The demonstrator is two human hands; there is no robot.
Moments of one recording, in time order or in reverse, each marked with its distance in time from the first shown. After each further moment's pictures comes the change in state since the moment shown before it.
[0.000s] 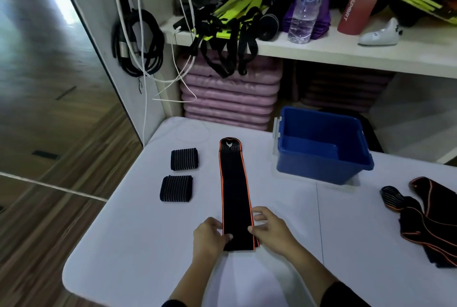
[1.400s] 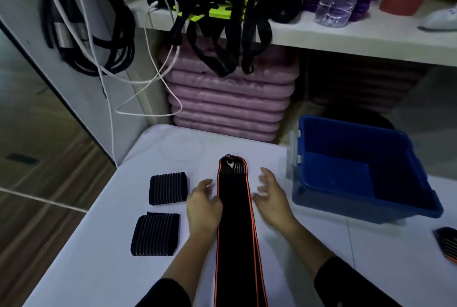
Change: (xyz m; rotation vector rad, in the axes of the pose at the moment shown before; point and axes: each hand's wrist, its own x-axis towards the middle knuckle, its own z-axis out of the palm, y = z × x) left_hand 0.158 0.081 -0.004 -0.093 0.246 0.138; right_hand 0.177 -0.043 -0.028 0.081 0.229 -0.116
